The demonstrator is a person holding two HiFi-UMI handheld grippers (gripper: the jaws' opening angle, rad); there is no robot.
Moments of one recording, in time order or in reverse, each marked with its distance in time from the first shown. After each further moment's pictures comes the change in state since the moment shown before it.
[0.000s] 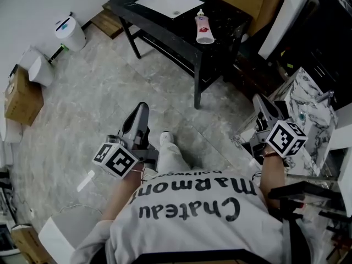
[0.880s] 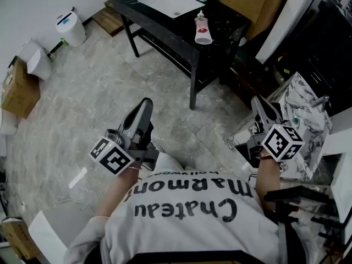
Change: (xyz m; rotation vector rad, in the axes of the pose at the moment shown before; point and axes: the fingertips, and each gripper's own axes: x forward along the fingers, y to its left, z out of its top) left arm -0.003 -0.045 0.002 -0.053 -0.053 -0.168; right arm -0.017 0.006 0.007 -0.092 -0.012 0.000
